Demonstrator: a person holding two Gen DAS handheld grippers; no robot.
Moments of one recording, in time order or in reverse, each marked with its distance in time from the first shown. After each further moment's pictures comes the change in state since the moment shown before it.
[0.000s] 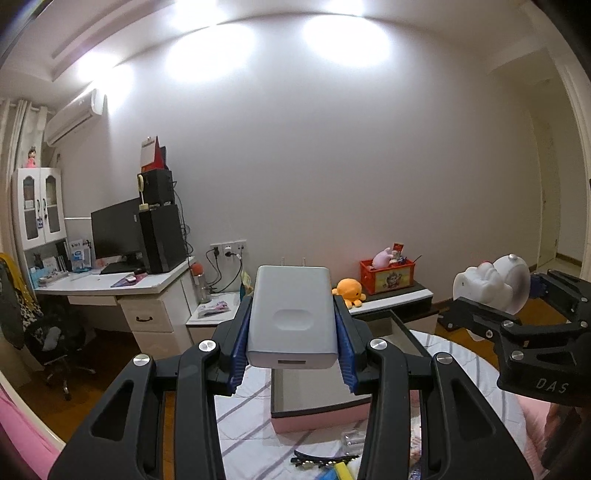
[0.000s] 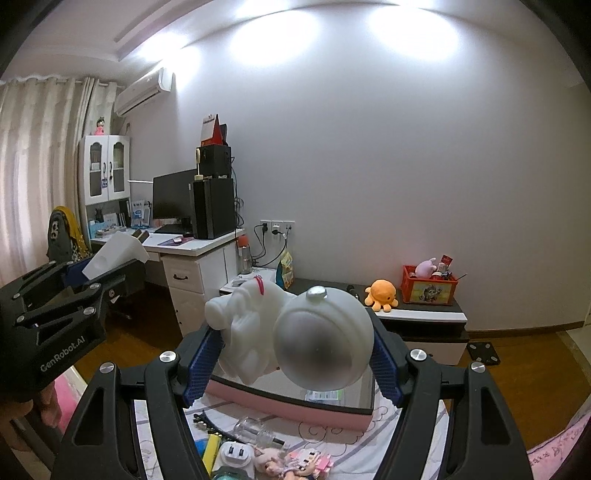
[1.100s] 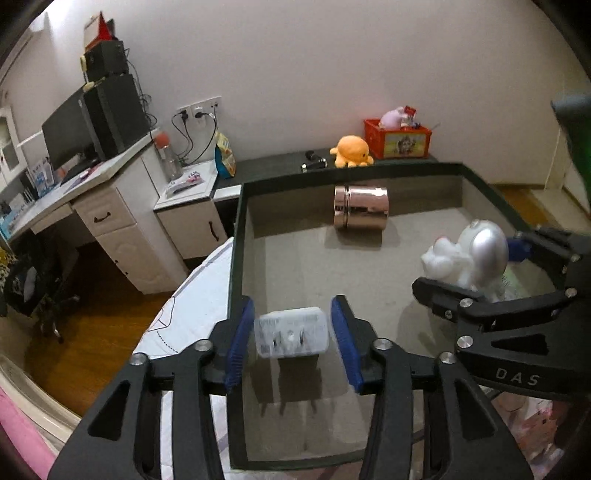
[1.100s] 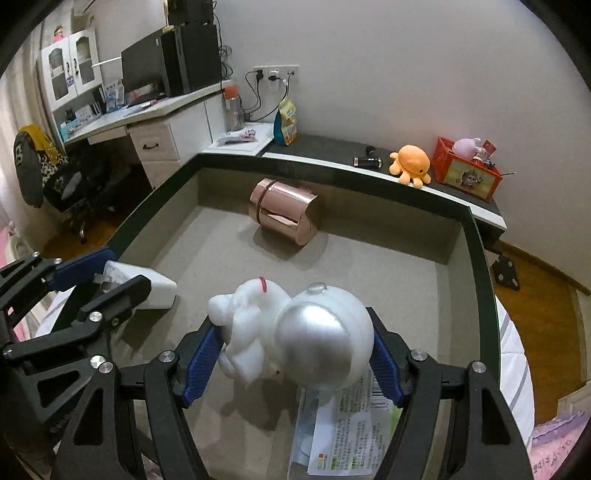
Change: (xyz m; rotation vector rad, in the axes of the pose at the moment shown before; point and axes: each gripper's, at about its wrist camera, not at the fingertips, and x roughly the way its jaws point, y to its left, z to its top) left arm 0.251 0.001 -0.117 0.010 0.544 -0.055; right arm 0.259 -0.030 -0.084 0.002 0.581 0.037
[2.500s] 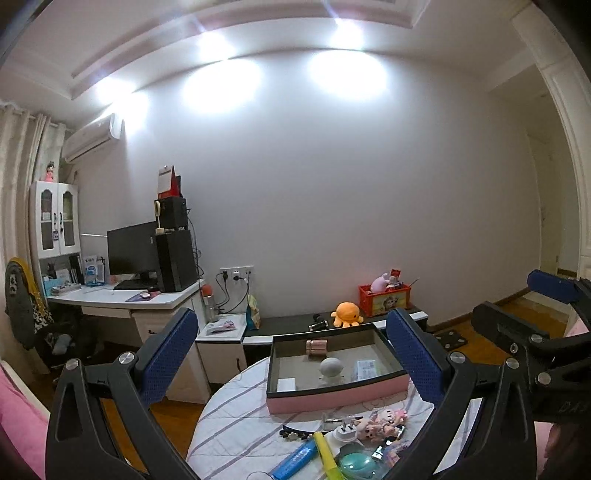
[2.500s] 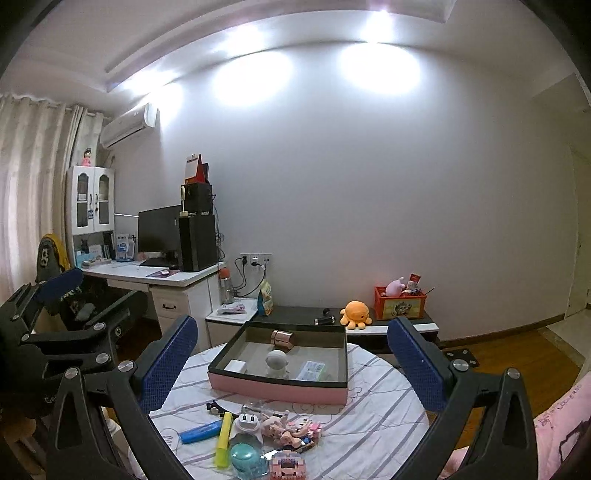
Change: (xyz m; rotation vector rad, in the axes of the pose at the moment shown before) left arm -0.375 -0.041 -0.102 -0.028 -0.669 0.079; right arm -0.366 0.059 -0.158 0.075 -0.733 -0.134
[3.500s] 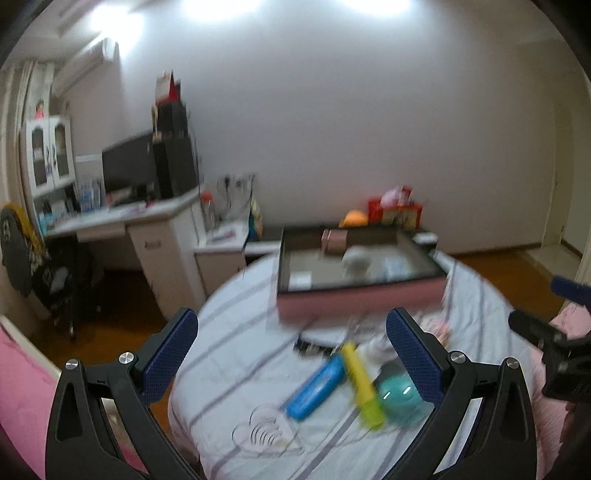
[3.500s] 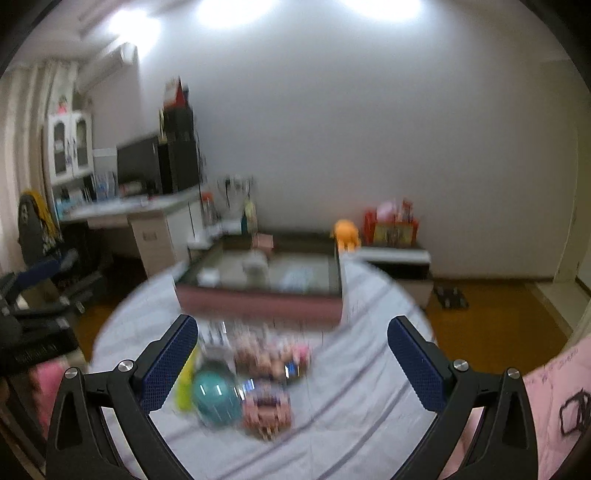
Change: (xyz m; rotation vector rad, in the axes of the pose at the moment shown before) left arm 0.086 0.029 -0.114 -0.045 0.381 0.013; right arm 0.080 -0.015 -0.102 0.001 0.354 -0.049
